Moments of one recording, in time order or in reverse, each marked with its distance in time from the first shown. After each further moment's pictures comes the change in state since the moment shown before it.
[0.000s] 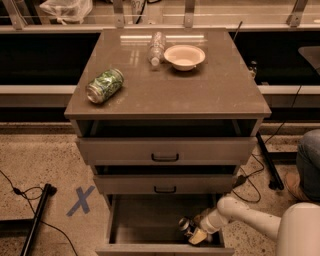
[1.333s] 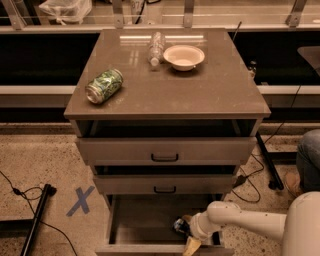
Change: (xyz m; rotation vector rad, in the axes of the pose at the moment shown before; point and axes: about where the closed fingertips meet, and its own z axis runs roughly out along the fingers) arm -0.048 0.049 -0.009 -0.020 0.038 -0.152
